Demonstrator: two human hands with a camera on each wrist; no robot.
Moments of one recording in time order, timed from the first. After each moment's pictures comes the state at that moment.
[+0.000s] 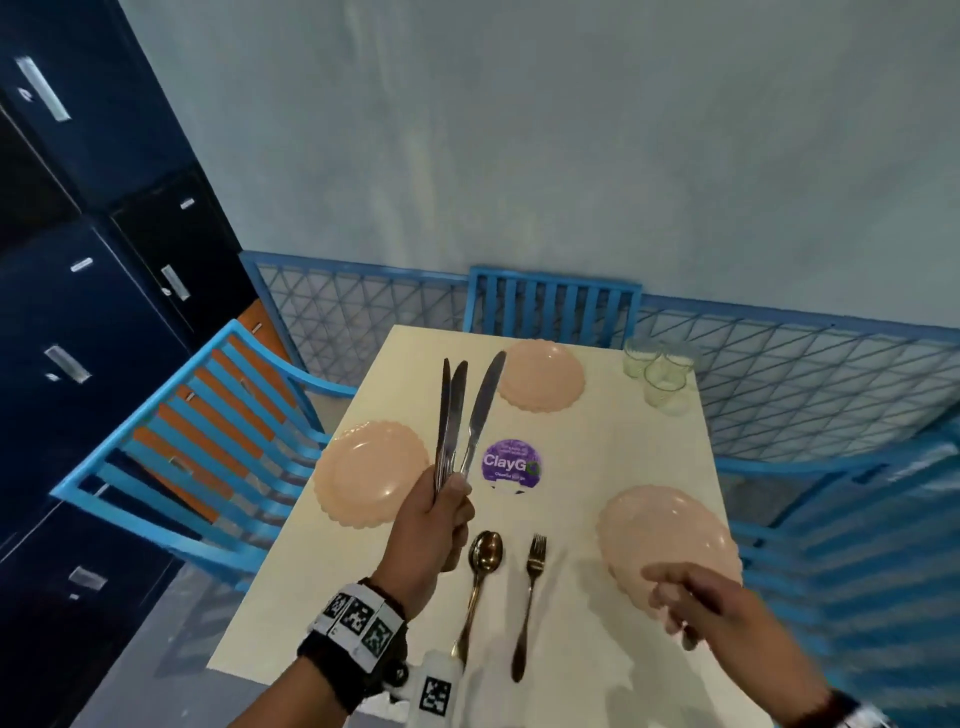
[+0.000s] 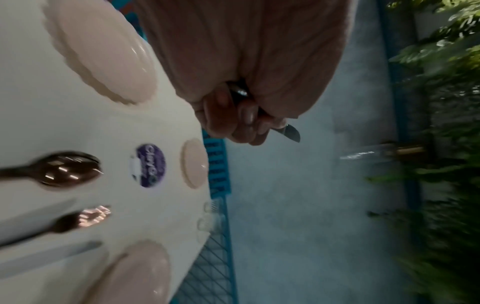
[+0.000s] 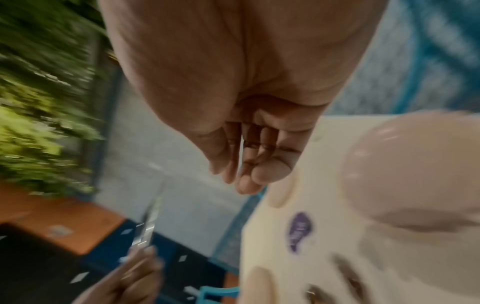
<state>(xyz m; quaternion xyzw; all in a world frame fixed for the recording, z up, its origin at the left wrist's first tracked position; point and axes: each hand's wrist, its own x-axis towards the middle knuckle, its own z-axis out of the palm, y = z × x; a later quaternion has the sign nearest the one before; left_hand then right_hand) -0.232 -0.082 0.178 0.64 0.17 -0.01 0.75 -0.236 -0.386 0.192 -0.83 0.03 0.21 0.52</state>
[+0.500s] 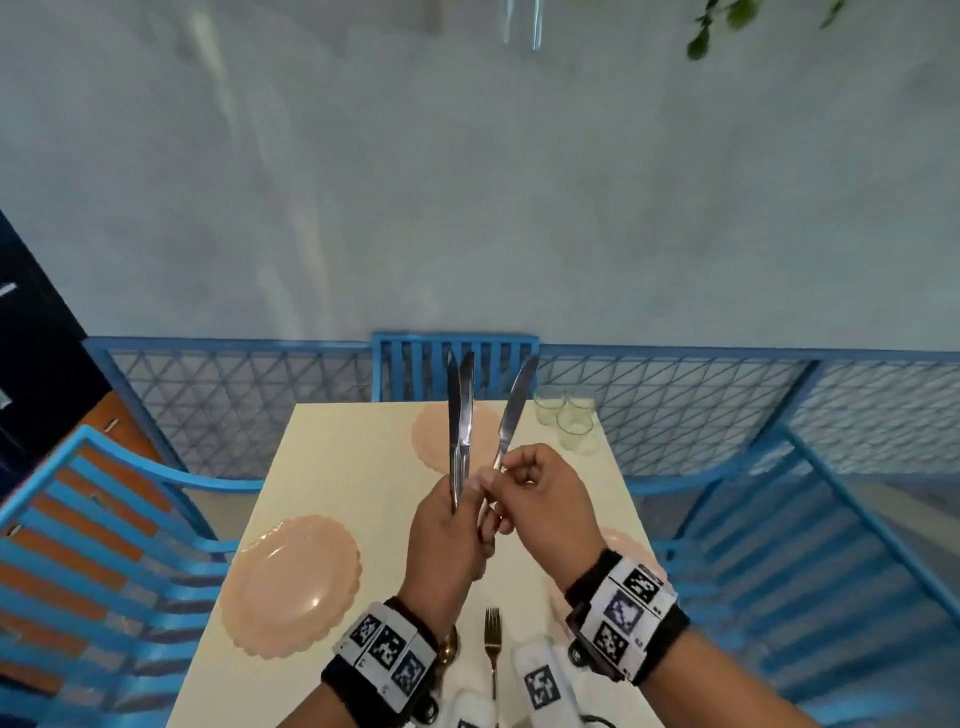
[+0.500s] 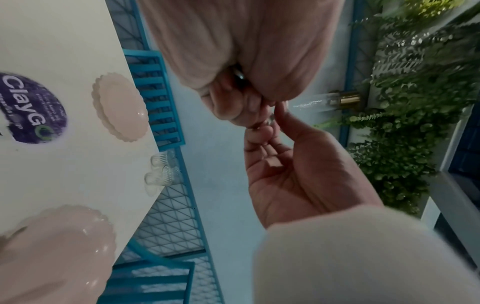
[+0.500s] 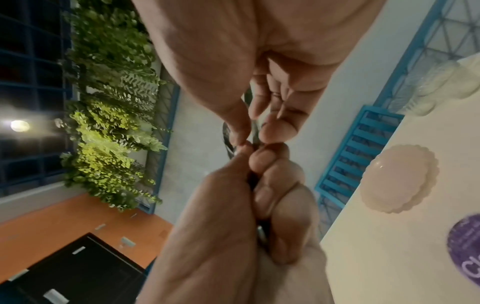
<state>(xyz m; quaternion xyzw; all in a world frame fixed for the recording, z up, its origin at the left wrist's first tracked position) -0.162 -0.124 0.248 0.64 0.07 -0.01 0.77 -0.151 -0.235 0.286 -0.74 0.04 0.00 0.67</state>
